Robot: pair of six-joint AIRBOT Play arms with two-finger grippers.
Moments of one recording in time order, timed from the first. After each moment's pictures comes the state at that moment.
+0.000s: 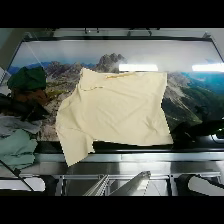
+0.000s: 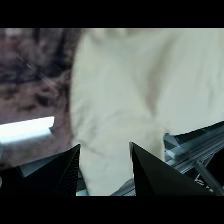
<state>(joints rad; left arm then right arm) 0.50 -1.60 1.16 1.00 -1.55 -1.19 -0.53 -1.36 0.62 -0.93 1.33 1.03</state>
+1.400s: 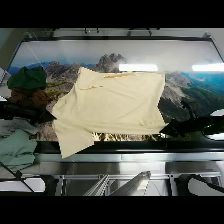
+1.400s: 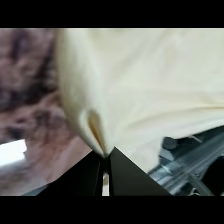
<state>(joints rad) 0.47 -1.56 1.03 0.84 -1.43 -1.07 -0.36 -1.29 0.61 -0.70 1.34 0.94</state>
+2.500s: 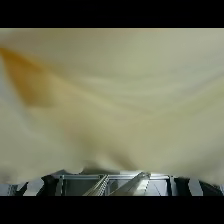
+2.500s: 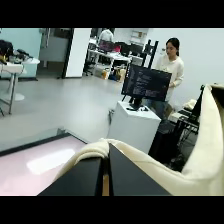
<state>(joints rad) 0.87 -0.97 1.63 -0.29 -1.65 -1.02 -0.61 -0.68 1.51 -0.22 1.13 0.79</state>
